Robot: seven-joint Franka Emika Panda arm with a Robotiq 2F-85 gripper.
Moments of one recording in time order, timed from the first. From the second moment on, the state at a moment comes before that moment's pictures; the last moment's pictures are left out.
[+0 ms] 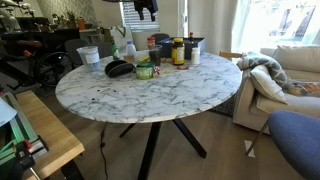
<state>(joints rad) -0.12 0.24 -0.08 -1.82 0.15 2.26 -0.17</state>
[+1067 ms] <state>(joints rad) -0.16 0.53 0.01 -1.58 0.23 2.21 -0.27</state>
